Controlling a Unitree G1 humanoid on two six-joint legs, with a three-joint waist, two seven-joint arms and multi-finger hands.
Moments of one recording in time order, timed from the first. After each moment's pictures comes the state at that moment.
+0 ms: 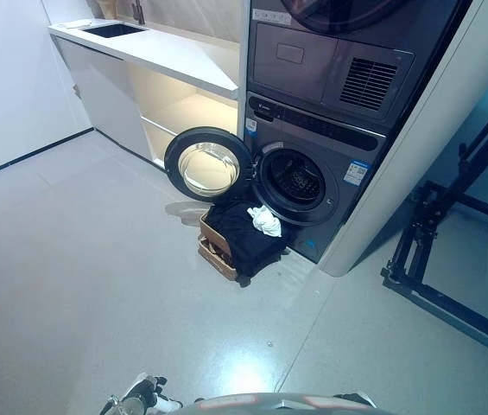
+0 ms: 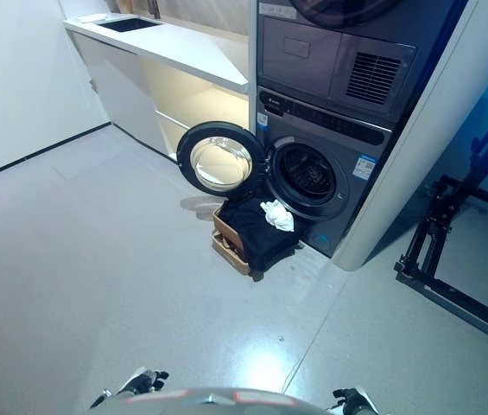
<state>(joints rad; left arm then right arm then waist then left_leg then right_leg) -0.02 0.27 -0.44 1.32 0.12 -0.07 0.06 0.04 -0.25 0.32 1.34 -0.06 -0.06 -0.10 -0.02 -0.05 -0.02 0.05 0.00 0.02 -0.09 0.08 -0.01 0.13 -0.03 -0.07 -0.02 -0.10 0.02</state>
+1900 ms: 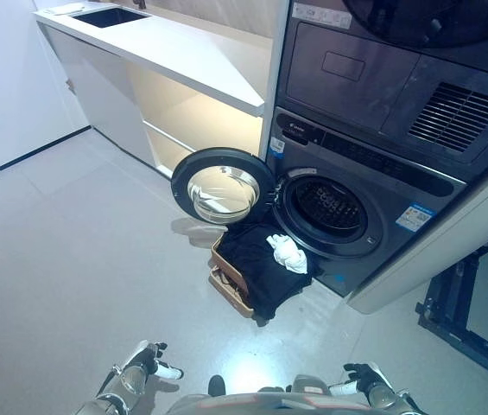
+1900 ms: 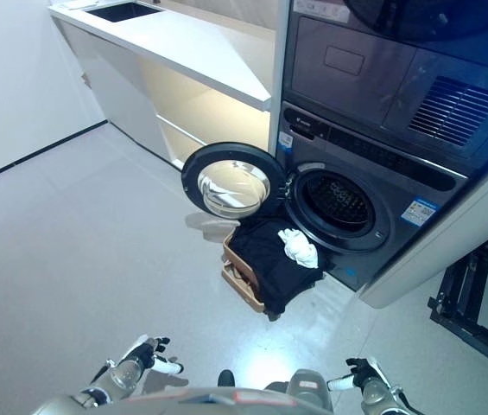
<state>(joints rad) -0.12 0.28 -0.44 1.33 0.11 -0.09 0.10 -0.03 -0.29 0.31 1.31 -0.05 -0.07 -0.15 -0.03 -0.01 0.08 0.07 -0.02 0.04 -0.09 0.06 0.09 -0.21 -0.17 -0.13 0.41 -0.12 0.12</state>
